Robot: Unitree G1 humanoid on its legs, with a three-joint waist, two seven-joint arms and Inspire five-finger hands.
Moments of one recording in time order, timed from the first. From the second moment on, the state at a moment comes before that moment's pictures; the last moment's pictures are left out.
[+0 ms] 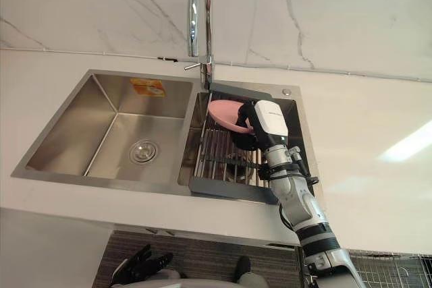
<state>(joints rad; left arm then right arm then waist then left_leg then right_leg) 0.27 0.15 0.03 0.90 -0.20 -0.12 -0.17 -0.19 -0.36 0.14 0.09 -0.61 -0.25 -0.24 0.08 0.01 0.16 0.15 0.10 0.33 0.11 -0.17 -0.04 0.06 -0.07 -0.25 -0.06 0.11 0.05</state>
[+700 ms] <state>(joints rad) 0.26 0.15 0.04 0.99 -0.22 -0.15 -0.17 -0.01 -0.36 -0.08 -0.29 -0.58 -0.40 -0.20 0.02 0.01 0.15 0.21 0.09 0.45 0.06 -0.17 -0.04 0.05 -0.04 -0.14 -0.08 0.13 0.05</state>
